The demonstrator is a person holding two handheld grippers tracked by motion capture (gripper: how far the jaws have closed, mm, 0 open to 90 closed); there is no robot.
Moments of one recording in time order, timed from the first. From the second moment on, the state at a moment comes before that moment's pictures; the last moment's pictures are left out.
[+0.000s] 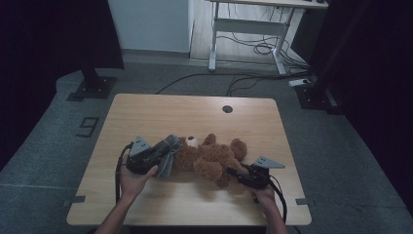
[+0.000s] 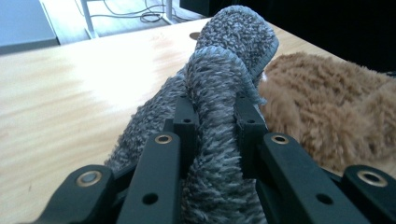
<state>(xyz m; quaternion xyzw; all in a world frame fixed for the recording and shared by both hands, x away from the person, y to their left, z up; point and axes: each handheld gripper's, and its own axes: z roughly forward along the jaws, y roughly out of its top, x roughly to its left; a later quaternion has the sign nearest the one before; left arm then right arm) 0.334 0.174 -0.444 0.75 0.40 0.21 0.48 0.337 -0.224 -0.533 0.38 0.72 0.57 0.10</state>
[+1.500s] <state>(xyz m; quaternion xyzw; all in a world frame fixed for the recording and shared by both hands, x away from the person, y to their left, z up) 0.323 0.150 -0.487 0.76 0.38 0.15 0.50 0.360 -0.211 -0.487 0.42 0.75 0.51 0.04</state>
